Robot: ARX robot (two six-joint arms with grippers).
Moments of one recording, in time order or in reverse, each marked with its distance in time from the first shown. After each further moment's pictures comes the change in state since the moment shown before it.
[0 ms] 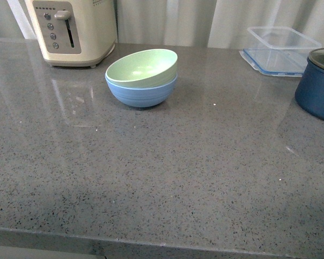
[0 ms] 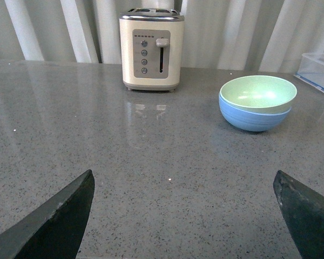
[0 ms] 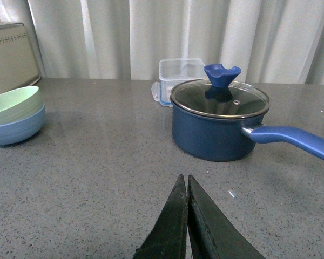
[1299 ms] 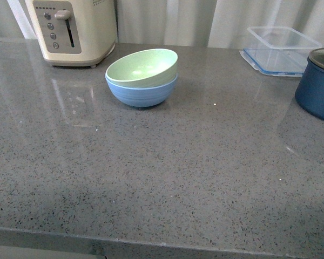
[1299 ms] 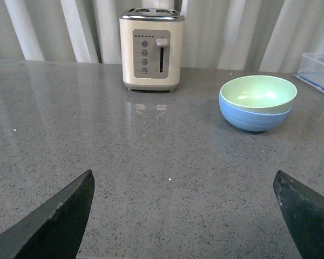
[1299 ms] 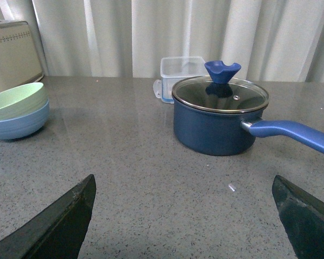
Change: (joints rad) left arm 0.000 0.000 0.000 0.000 0.000 0.000; right arm 0.000 -0.188 0.000 -0.194 -0.001 -0.001
